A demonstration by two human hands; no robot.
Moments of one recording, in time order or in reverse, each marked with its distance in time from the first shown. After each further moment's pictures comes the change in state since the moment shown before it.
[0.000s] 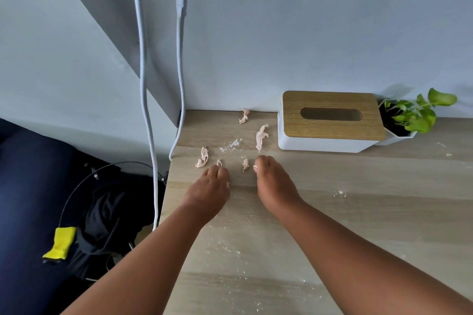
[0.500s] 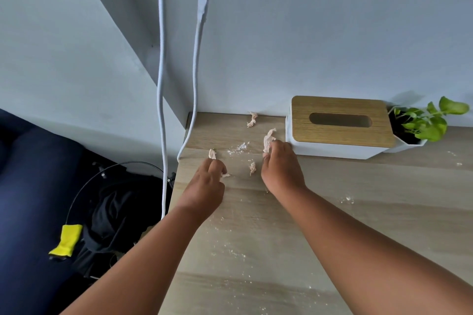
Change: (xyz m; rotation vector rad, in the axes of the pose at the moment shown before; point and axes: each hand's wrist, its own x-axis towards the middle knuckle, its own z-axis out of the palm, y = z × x) left_hand -0.010 -0.016 -0.006 -0.626 0.111 -0.435; right_hand 0.034 -0.008 -0.014 0.137 0.176 0.153
